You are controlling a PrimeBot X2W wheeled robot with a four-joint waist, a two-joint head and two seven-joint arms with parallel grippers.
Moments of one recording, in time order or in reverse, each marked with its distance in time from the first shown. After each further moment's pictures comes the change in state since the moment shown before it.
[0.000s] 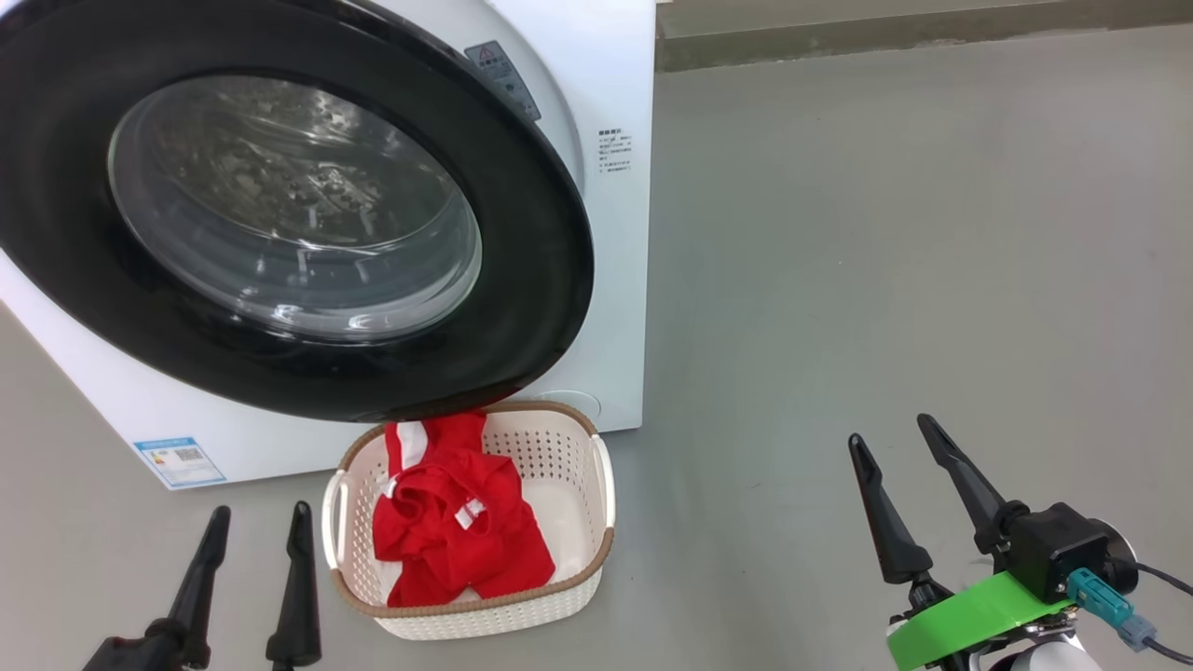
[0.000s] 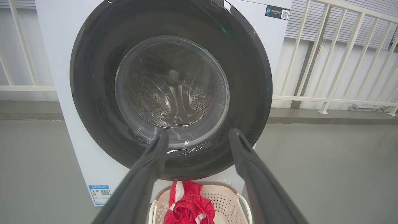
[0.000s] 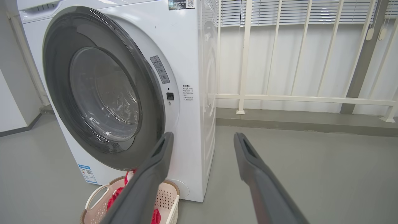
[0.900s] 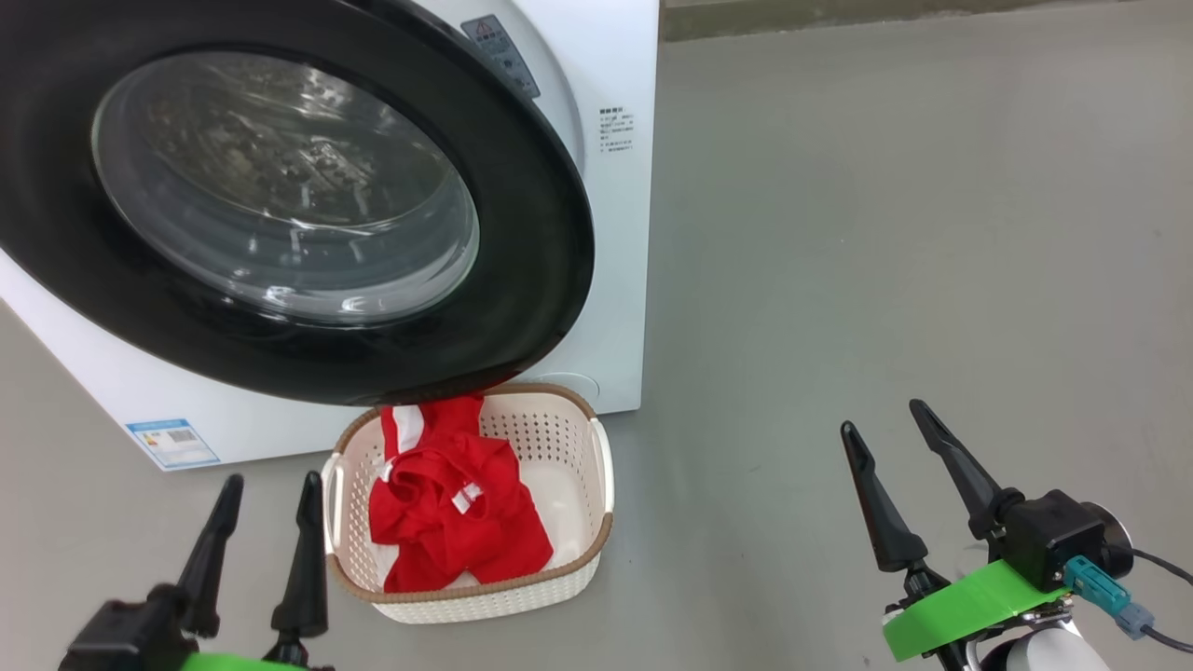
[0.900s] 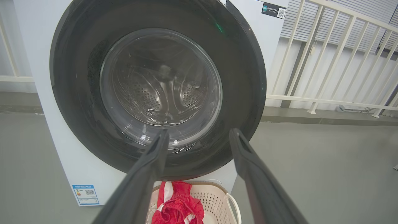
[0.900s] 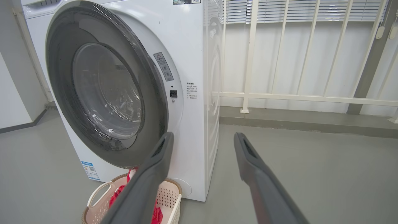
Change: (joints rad) left arm -0.073 0.125 -0.141 -0.010 -0.166 0.082 0.000; right arm -0.028 -0.010 0.022 -0.001 0.007 0.000 0.000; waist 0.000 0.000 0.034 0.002
